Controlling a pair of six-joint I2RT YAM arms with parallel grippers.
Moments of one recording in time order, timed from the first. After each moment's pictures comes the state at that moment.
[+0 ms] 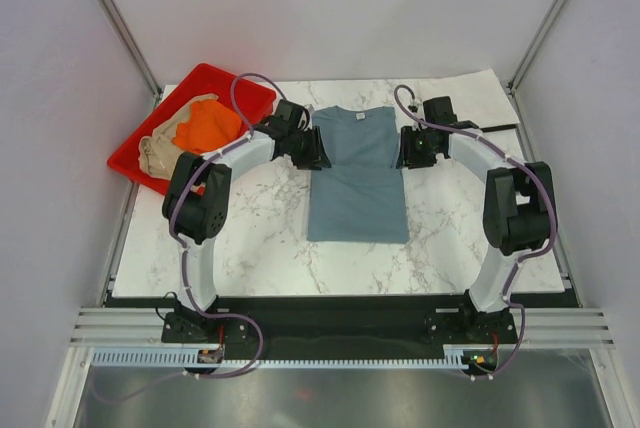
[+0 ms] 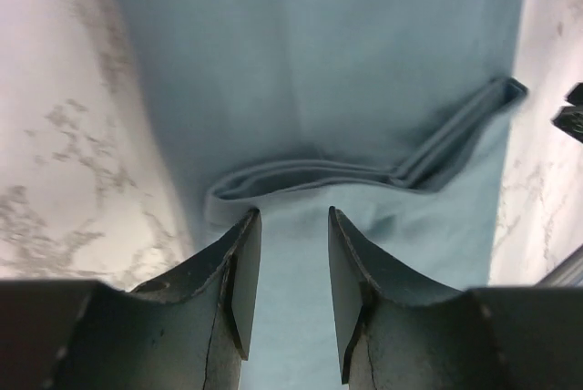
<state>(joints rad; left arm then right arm) -0.44 2.03 1.48 -0.35 0.34 -0.53 0.17 1.84 1.31 -0.49 -0.21 0.18</state>
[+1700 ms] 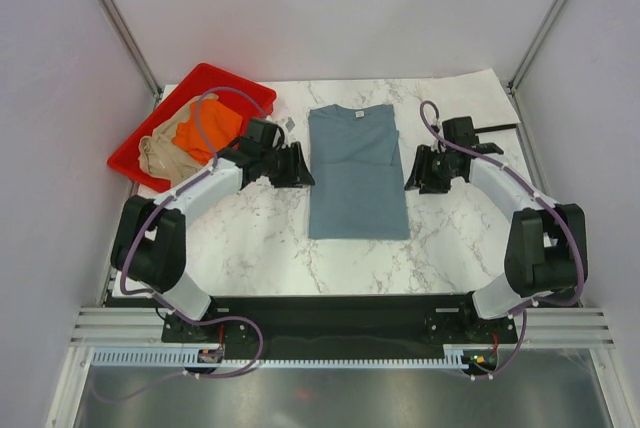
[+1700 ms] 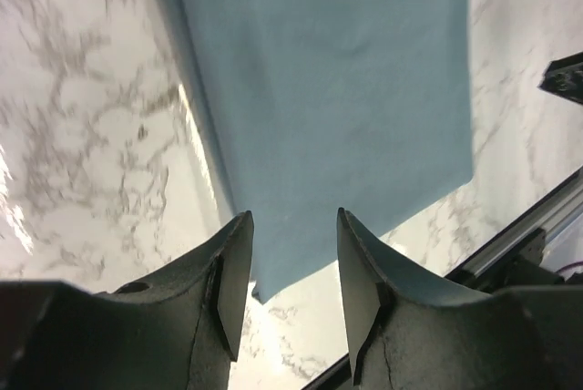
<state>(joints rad) -0.41 1.62 1.17 -0.35 0.35 -0.48 0.12 1.58 1.13 -0.58 -0.29 0.31</state>
